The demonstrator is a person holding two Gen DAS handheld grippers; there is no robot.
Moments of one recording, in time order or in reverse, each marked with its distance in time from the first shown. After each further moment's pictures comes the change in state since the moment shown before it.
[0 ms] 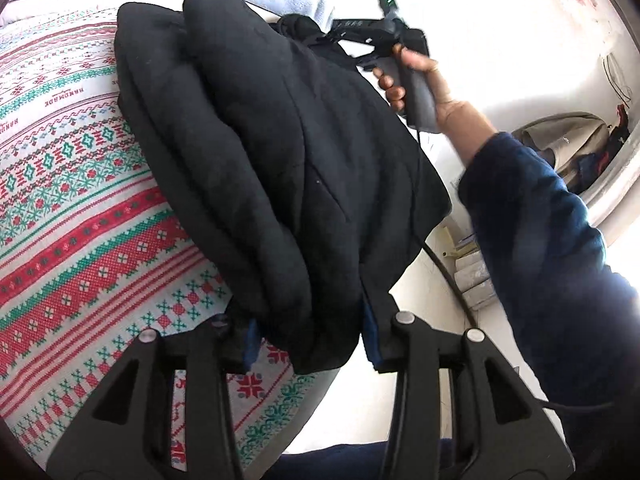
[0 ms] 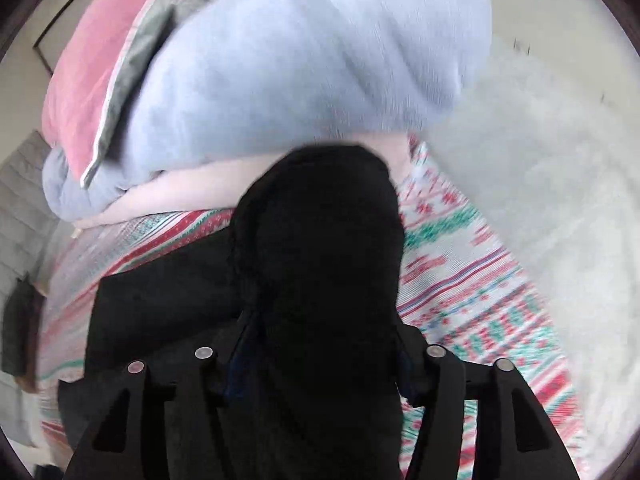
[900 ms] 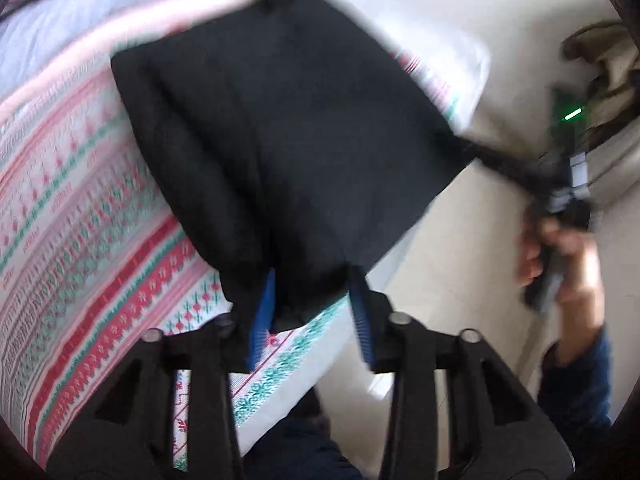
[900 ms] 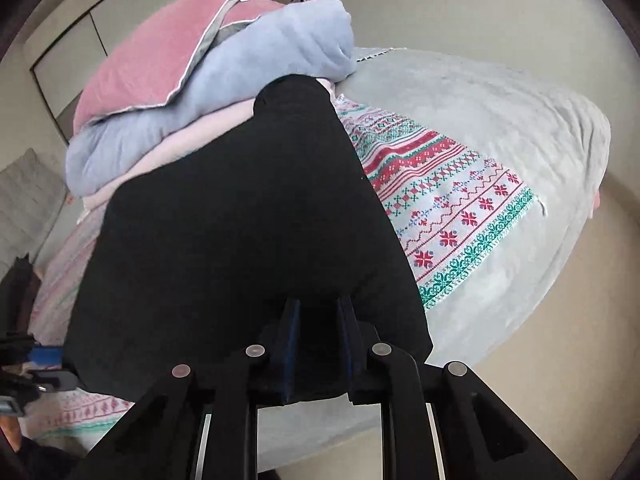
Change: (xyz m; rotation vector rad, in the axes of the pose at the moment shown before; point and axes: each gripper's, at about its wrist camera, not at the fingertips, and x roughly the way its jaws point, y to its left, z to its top) left arm 0.019 -0.060 0.013 0.170 0.291 0.379; right arm -0.132 0.028 -0.254 0.143 -0.149 -0.081
